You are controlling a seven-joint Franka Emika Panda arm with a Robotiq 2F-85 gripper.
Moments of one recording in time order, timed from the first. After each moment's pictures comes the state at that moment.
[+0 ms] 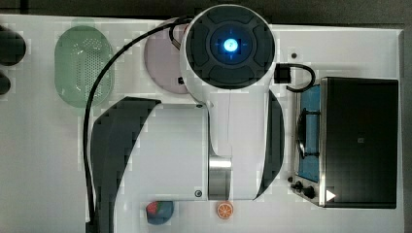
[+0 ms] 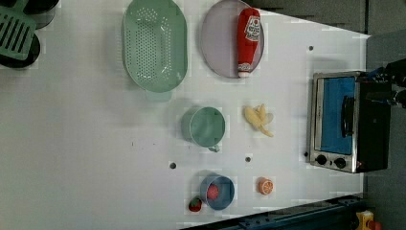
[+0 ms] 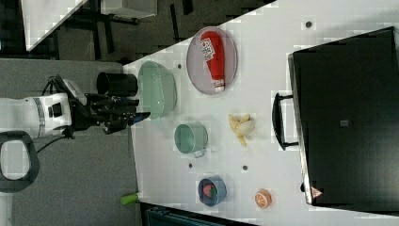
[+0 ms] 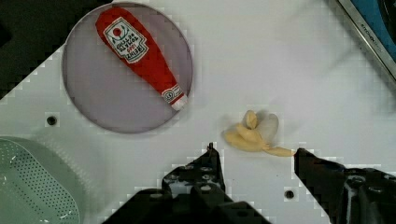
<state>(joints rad) 0.01 -0.01 -0.01 -1.77 -0.01 0.22 -0.07</state>
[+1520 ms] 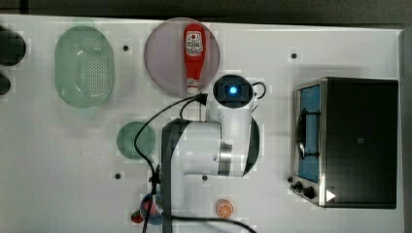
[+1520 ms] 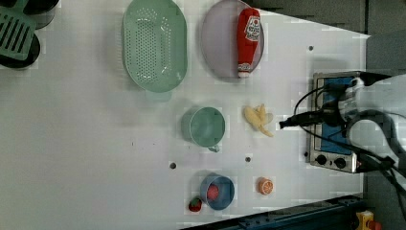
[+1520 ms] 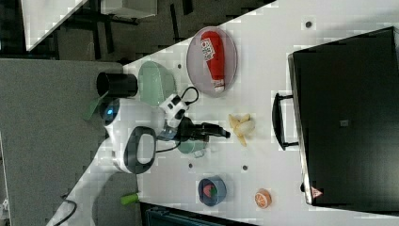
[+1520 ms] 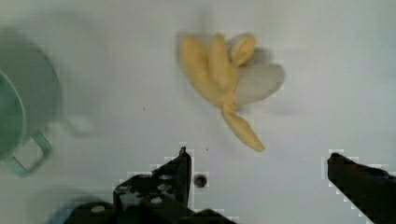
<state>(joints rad) -0.03 0.18 -0.02 -2.23 -0.01 0.56 -0.91</state>
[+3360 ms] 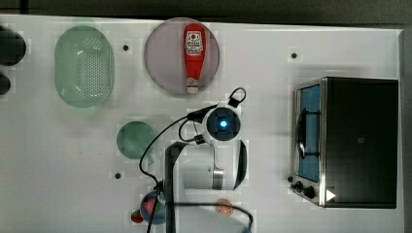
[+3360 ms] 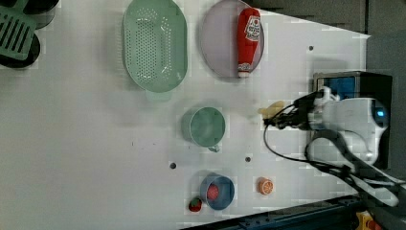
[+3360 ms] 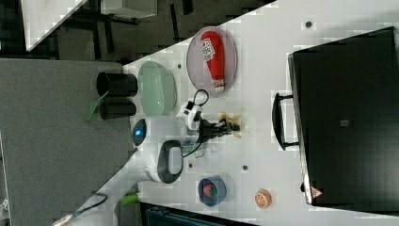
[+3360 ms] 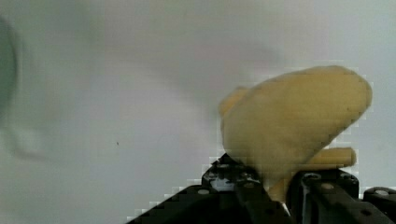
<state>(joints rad) -0.02 0.23 -0.03 -2.40 -0.01 0.98 -1.14</state>
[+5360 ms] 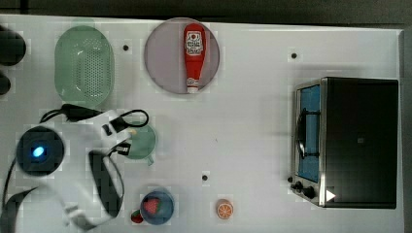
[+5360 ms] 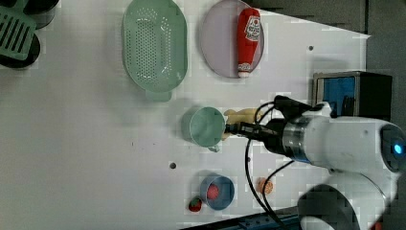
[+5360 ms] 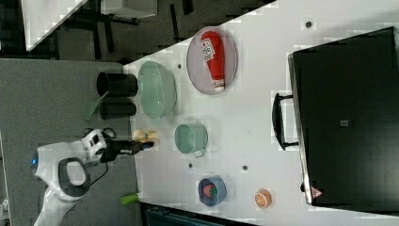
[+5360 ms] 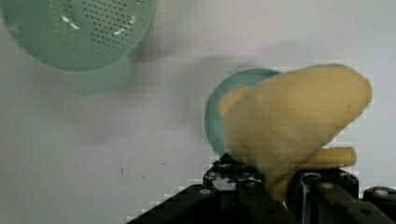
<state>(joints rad) 0.05 0.02 0.44 -2.25 0.05 0.70 -0.09</state>
